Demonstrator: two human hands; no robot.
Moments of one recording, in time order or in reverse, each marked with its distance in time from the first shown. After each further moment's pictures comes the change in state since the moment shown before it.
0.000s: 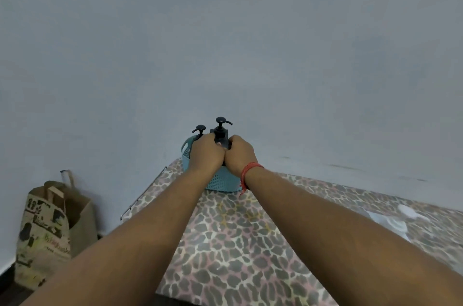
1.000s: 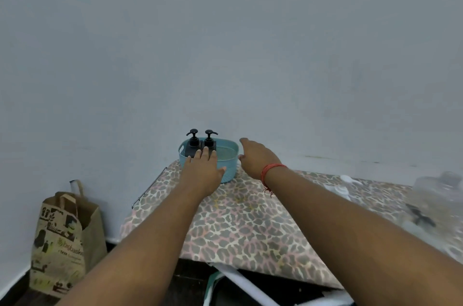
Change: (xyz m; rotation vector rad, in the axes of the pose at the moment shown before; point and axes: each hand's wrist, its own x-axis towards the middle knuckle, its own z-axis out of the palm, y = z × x) left_hand -0.086 0.009 -0.023 0.822 -0.294 0.242; right_hand -0.090 0.010 -0.089 -0.499 -0.029 -0.166
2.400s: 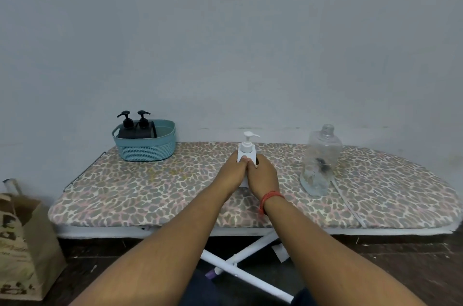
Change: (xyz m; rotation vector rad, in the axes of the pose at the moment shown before) left_hand -0.083 0.255 0.022 -1.208 -0.214 0.015; right_hand -0.175 0.148 0.012 0.644 0.411 0.446
